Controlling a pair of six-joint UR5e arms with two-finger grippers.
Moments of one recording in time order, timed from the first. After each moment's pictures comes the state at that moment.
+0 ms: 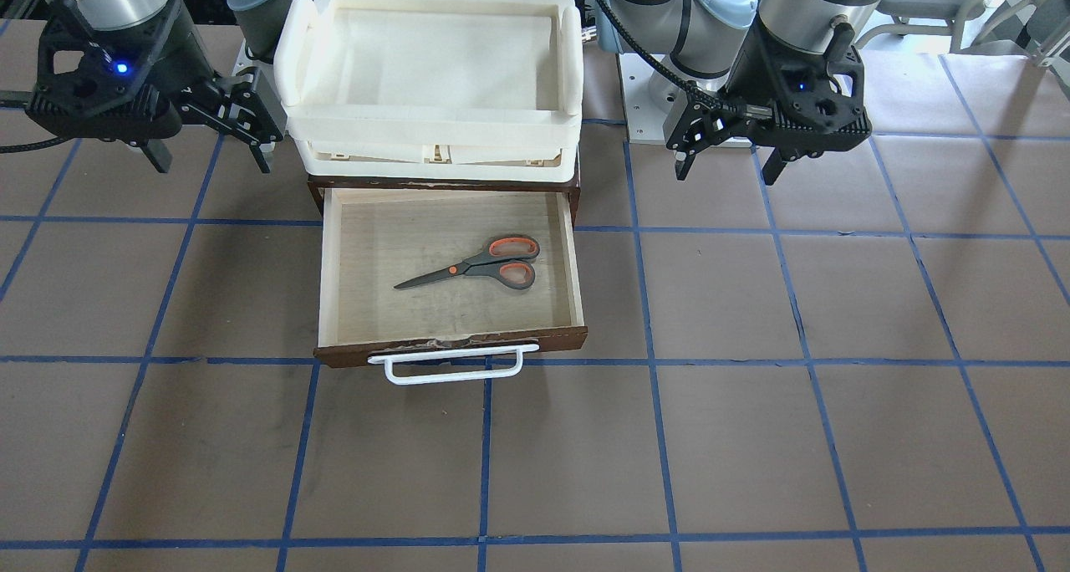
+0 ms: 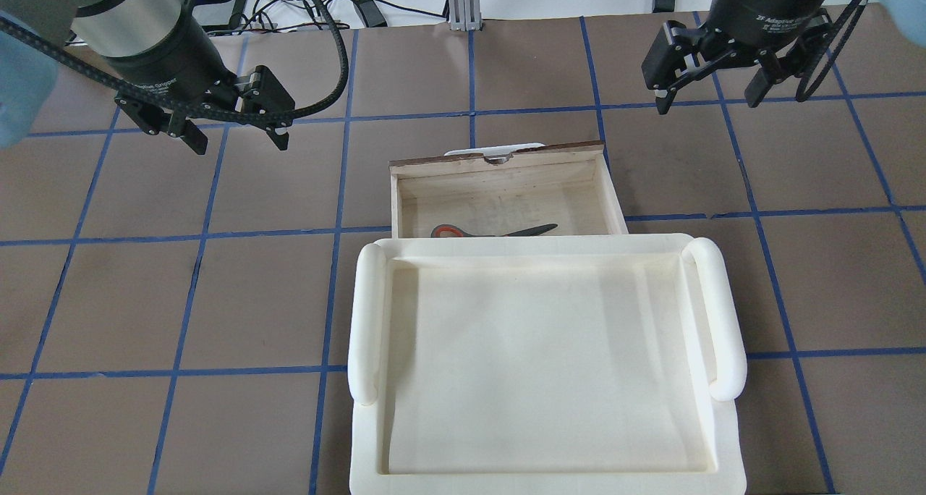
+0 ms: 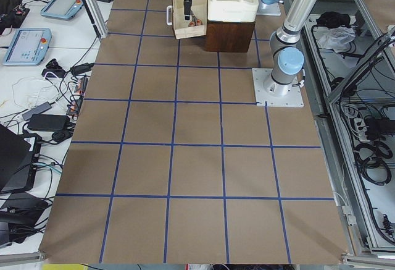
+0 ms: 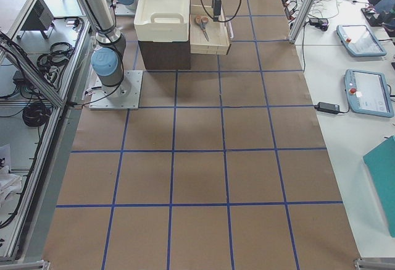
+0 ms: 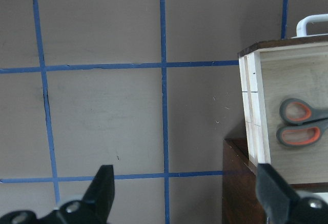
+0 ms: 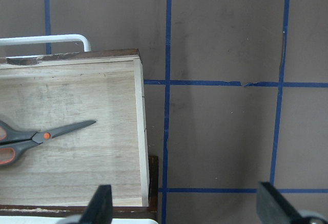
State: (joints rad) left arm -1.57 -1.54 -1.56 -1.58 1.54 0.02; right arm 1.56 -1.56 1.46 -1.49 -1.58 -0.05
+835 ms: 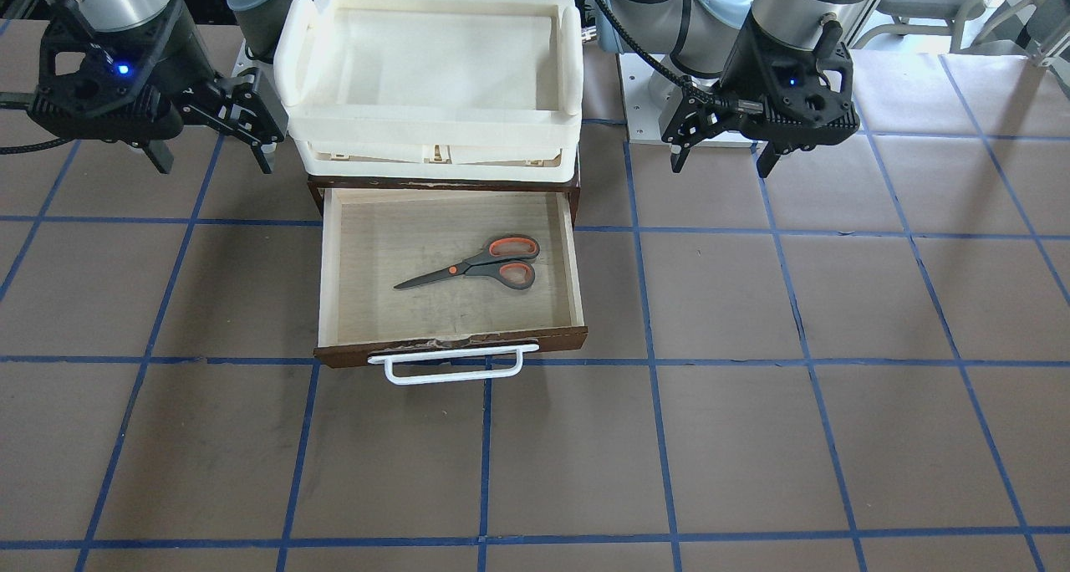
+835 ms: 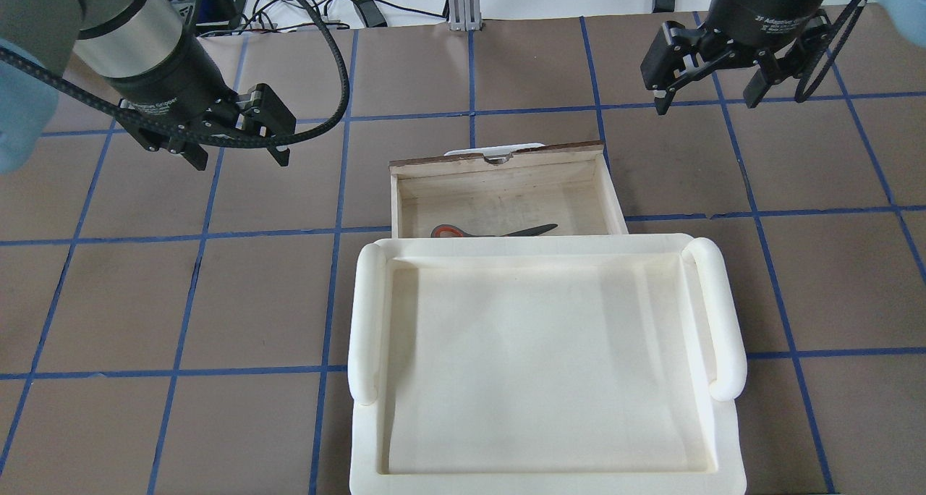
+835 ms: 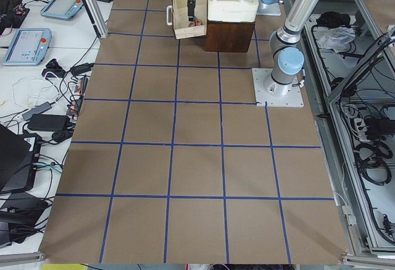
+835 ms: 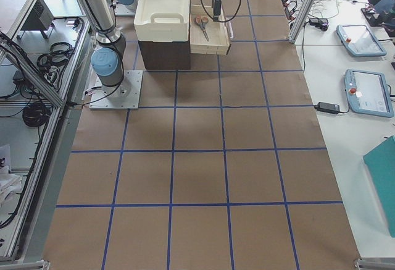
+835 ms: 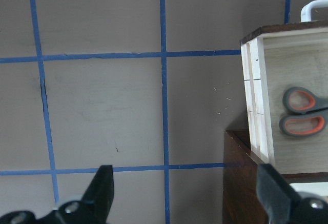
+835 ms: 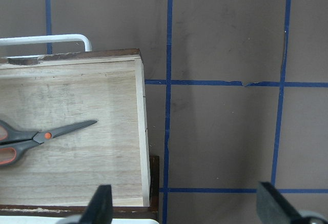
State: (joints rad) left arm -1.57 -1.51 -1.60 -1.58 1.54 0.02; right arm 1.56 -1.56 1.46 -1.49 -1.58 -0.05
